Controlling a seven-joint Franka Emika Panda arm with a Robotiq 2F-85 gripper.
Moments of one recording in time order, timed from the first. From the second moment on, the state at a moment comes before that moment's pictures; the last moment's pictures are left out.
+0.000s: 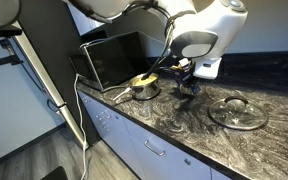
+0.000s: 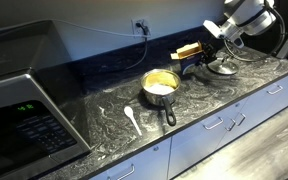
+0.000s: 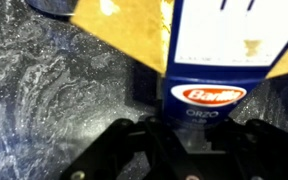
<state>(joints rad) -0.18 0.72 -0.05 -1.48 0.87 2.23 1.14</state>
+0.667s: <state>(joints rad) -0.18 0.82 -0.05 -1.35 0.86 2.21 1.24</state>
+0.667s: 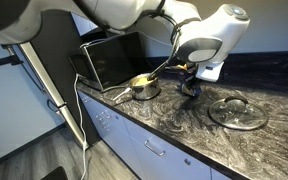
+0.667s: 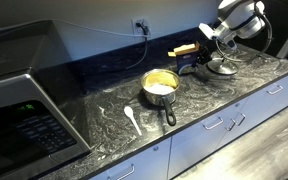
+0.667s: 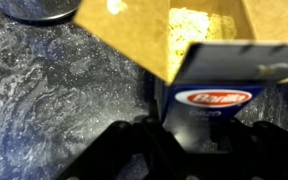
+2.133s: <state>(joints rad) -0.10 0.56 -0.18 -1.66 0.42 2.41 1.29</state>
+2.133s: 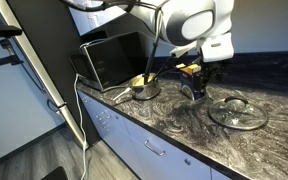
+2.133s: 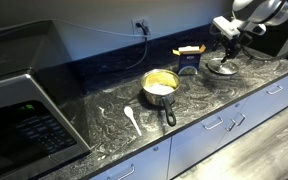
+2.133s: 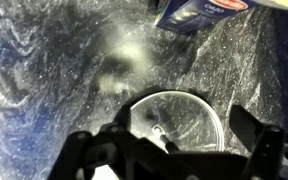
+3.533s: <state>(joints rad) -0.01 0.03 -0.07 -2.17 0.10 2.28 0.92</state>
